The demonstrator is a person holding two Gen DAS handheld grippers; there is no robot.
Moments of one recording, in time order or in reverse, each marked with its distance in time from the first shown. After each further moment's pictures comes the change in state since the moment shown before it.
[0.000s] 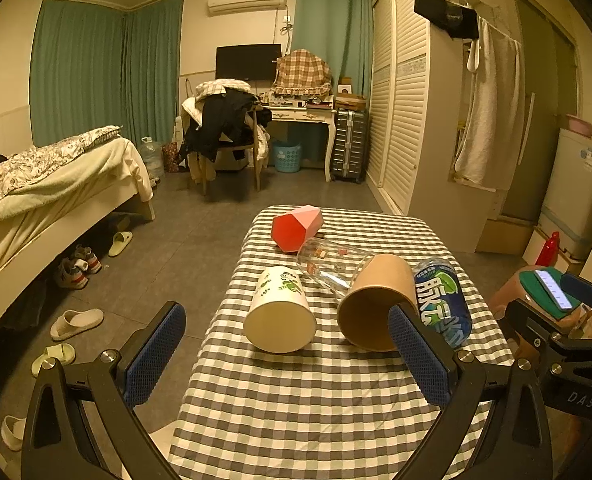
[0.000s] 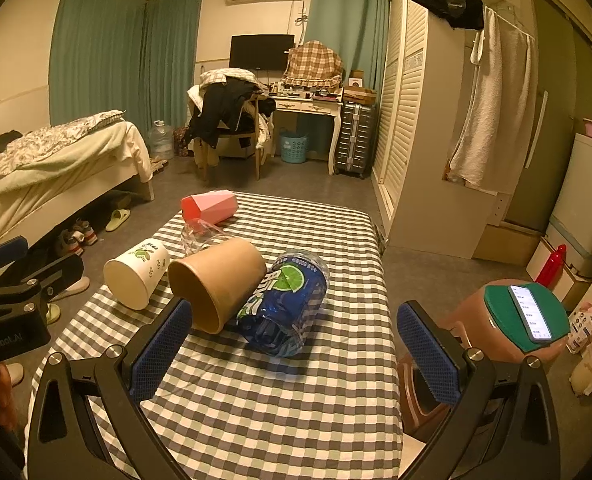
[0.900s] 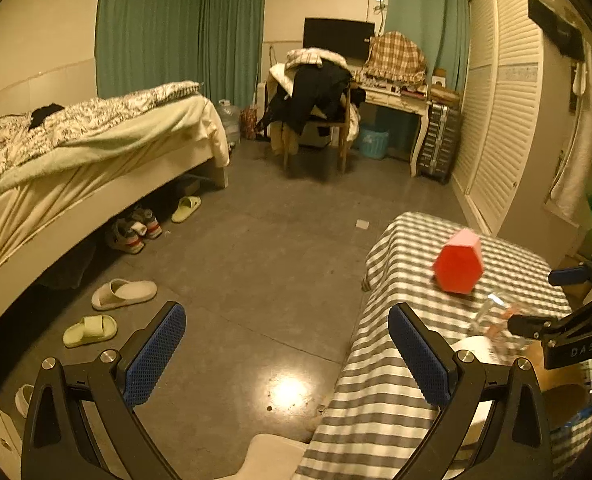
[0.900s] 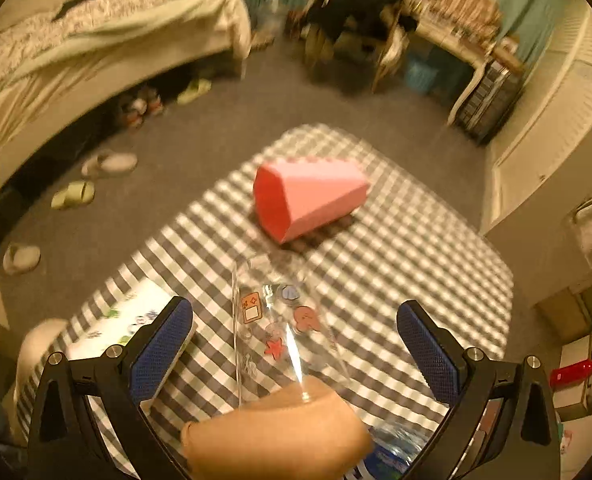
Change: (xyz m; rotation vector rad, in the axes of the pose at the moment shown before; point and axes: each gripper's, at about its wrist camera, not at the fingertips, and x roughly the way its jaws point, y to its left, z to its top) left arm 0.119 0.141 0.044 -0.170 0.111 0.244; right arm 0.241 0.117 0.103 -0.410 0.440 0.286
